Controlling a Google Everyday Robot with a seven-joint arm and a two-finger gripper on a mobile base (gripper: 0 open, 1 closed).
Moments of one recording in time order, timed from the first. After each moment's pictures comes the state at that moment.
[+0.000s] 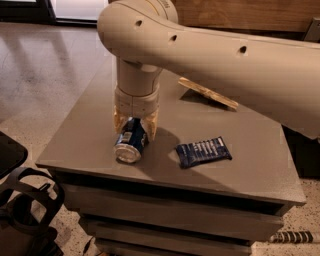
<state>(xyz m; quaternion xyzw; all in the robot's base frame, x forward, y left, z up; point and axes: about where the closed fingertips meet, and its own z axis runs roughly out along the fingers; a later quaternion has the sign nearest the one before) 0.514 0.056 0.829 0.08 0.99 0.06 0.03</state>
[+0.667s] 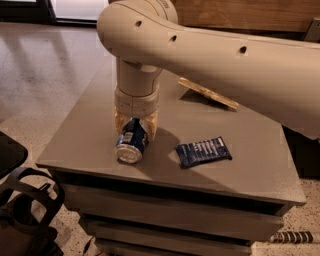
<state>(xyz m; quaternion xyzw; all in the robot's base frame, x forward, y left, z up) 0.514 0.056 0.829 0.07 0.99 0.06 0.03</state>
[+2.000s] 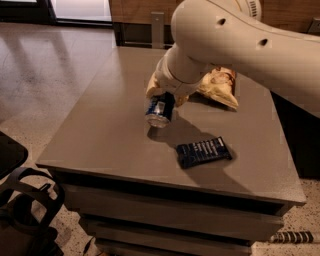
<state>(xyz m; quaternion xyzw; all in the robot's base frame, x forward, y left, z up) 0.586 -0.015 0.883 0.06 0.96 0.17 0.23</state>
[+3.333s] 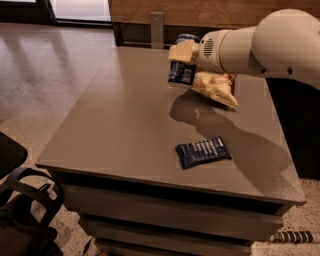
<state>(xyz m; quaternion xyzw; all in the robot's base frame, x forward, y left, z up) 0.644 -0.070 0.964 -0.07 0.83 0.29 0.47</state>
